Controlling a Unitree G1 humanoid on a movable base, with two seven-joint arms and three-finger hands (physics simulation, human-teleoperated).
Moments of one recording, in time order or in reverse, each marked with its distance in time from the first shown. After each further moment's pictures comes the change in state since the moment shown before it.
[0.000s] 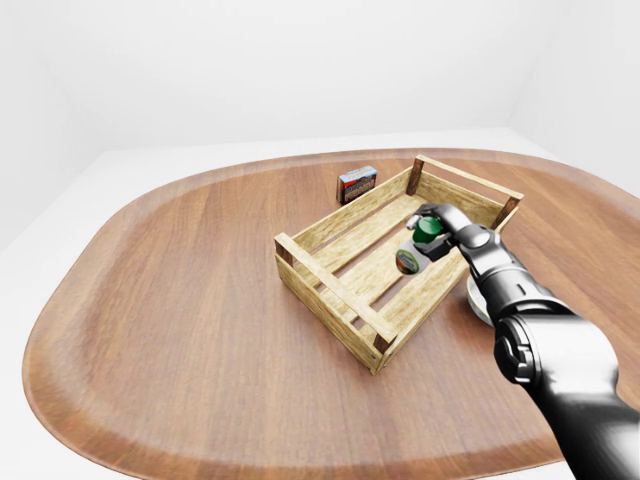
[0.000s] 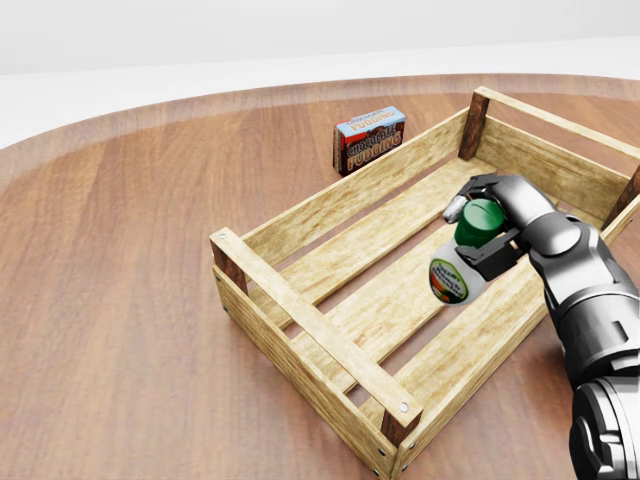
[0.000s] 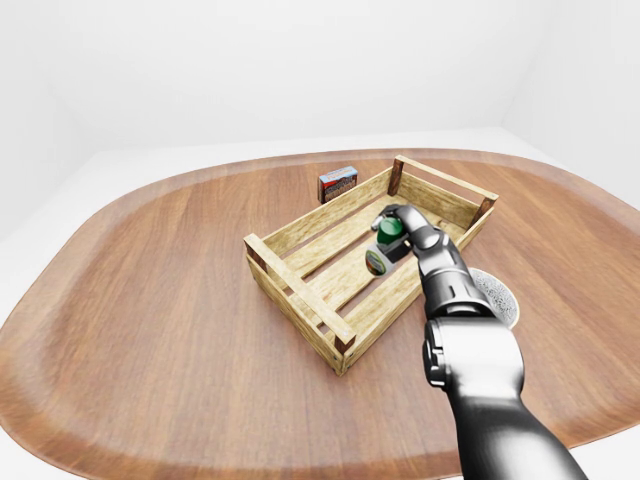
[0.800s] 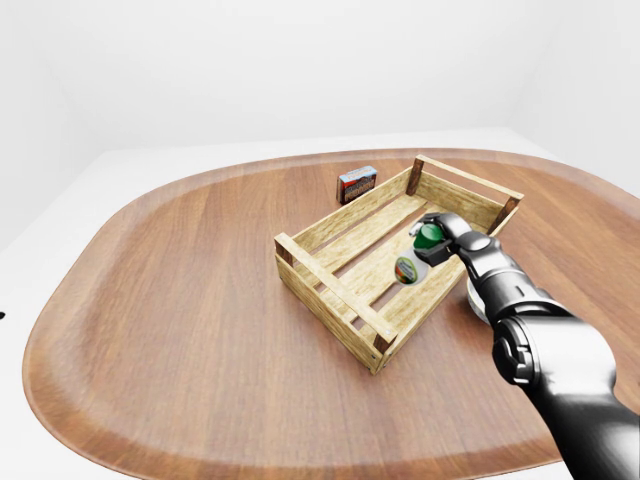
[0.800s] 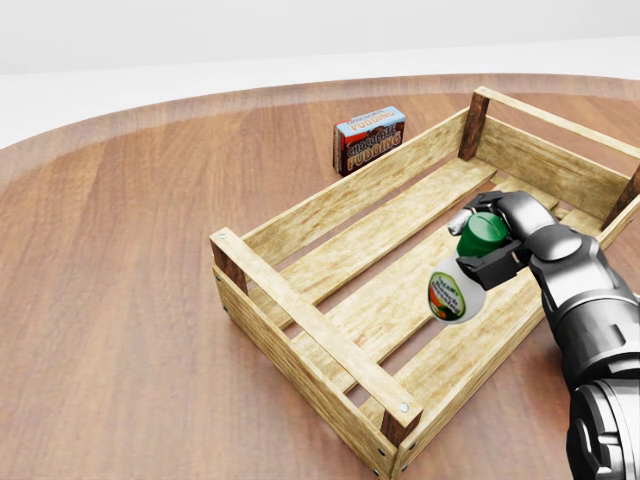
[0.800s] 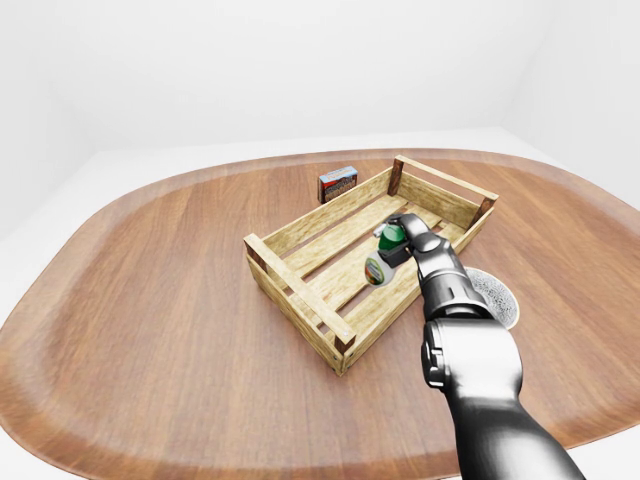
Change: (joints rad) left arm 0.000 -0.008 -0.012 0.001 0.009 0.000 -0.001; right arm 0.010 0.009 -0.021 0.011 0.067 0.112 0.002
